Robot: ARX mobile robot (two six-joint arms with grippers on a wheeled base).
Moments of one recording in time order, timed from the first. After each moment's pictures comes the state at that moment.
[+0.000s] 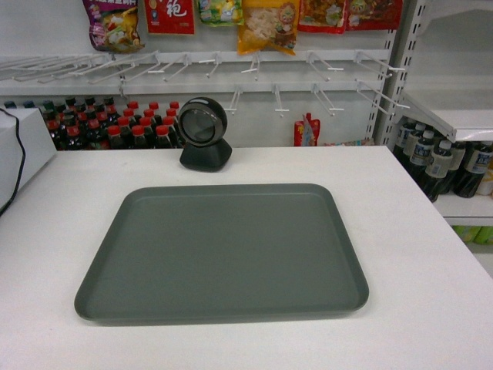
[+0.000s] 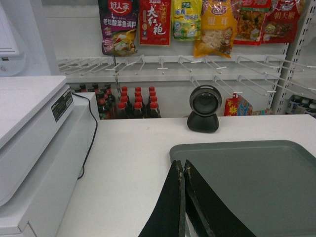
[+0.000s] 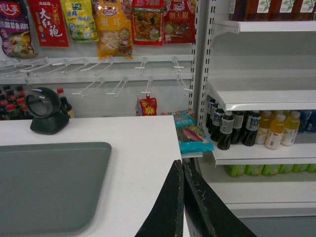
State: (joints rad) left arm 0.00 0.21 0.01 0.21 0.00 -0.02; right arm 0.00 0.26 0.01 0.26 0.00 0.01
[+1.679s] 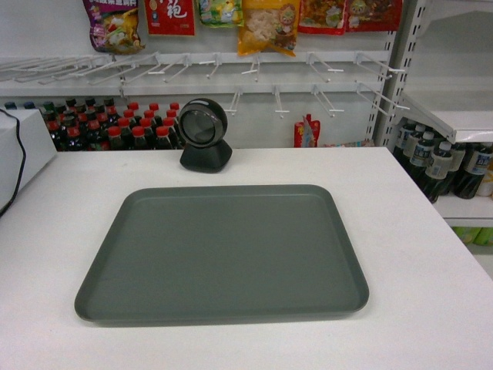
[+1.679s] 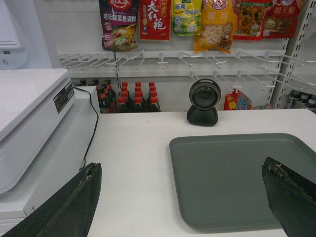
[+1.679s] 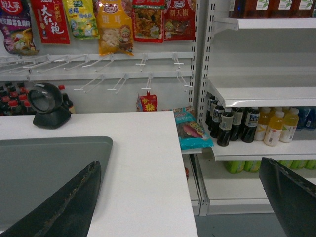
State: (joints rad) left arm 0.00 0.01 0.01 0.00 0.00 -0.02; right arm 0.00 0.00 0.01 0.00 0.00 0.01
